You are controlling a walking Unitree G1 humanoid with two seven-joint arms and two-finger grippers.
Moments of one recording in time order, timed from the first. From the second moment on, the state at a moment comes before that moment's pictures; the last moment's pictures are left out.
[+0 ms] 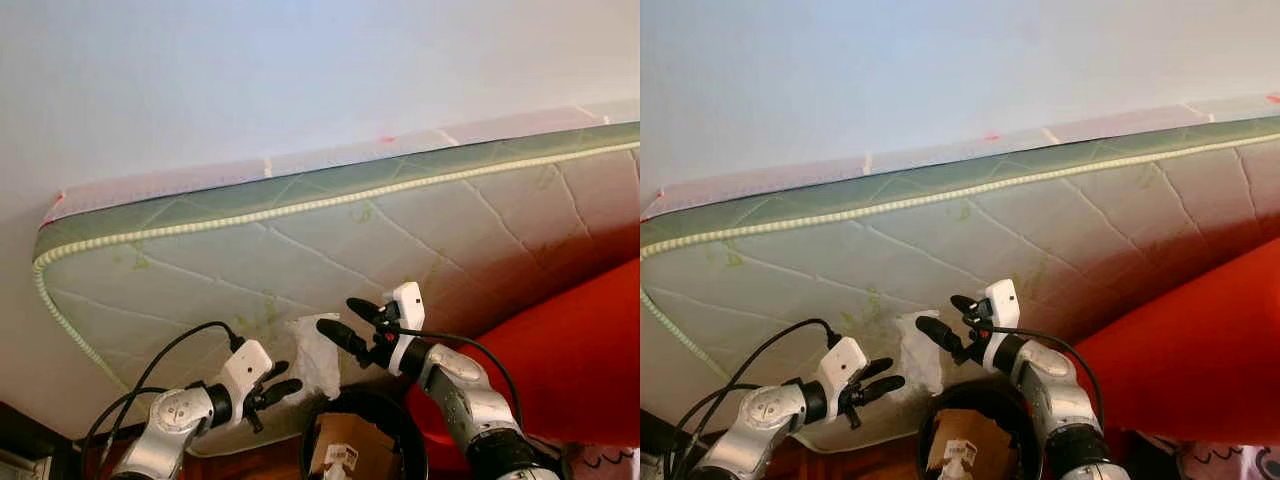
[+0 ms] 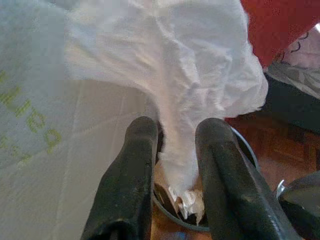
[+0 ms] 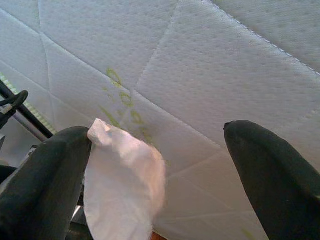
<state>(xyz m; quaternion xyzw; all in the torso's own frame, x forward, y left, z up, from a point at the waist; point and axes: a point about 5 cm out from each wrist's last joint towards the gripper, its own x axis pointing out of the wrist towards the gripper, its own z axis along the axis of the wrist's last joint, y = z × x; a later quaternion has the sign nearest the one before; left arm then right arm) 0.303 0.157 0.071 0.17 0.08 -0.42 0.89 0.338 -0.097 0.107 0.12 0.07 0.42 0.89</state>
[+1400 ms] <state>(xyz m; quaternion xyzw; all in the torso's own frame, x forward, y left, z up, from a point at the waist) 0.289 0.155 0.096 0.20 0.05 -0.50 0.84 0.337 -0.104 0.115 0.06 0.09 0.50 0.86</state>
